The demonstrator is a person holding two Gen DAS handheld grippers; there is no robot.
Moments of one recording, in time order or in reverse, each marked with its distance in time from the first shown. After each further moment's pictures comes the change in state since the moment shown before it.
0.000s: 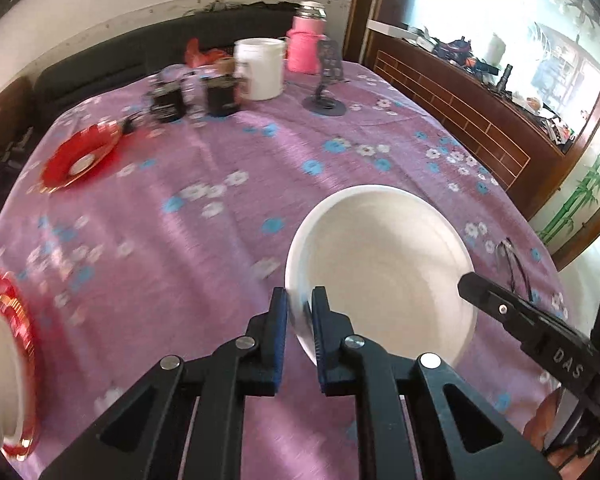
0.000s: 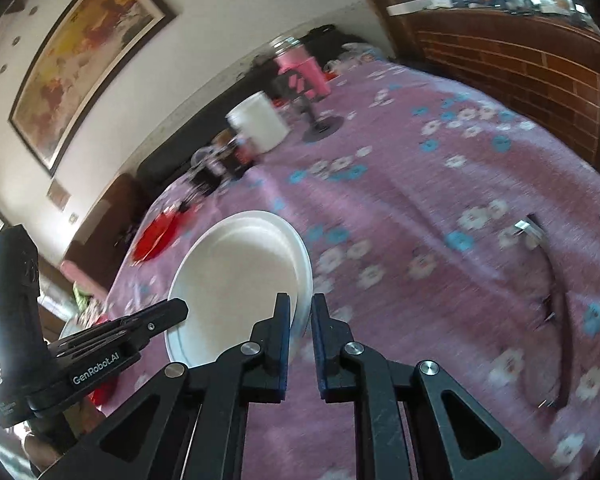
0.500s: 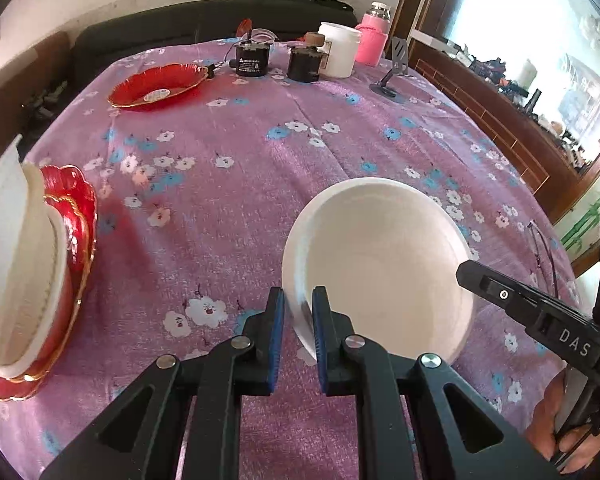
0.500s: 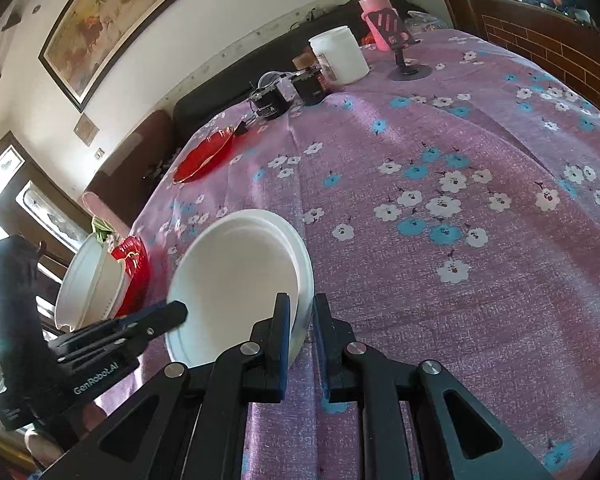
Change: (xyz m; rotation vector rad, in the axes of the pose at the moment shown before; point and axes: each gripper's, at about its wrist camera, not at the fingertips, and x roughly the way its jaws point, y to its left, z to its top) left arm -0.021 0.083 -0.068 -0.130 0.001 0.009; right arm 0.039 0.068 -0.046 -0.130 0.133 0.052
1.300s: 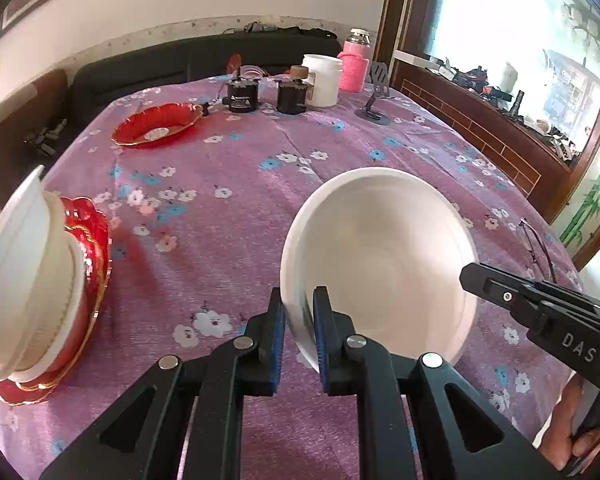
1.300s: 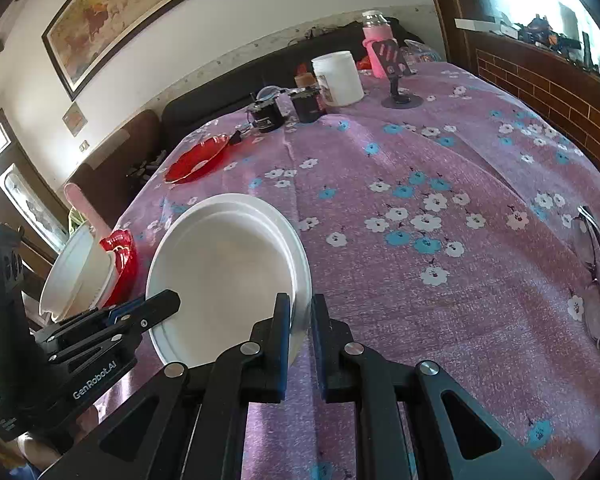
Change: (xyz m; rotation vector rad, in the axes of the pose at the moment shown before) left arm -0.022 -0.008 -0.011 0.076 -0.125 0.028; right arm -0.022 0.027 -0.013 -0.088 -0.063 -0.109
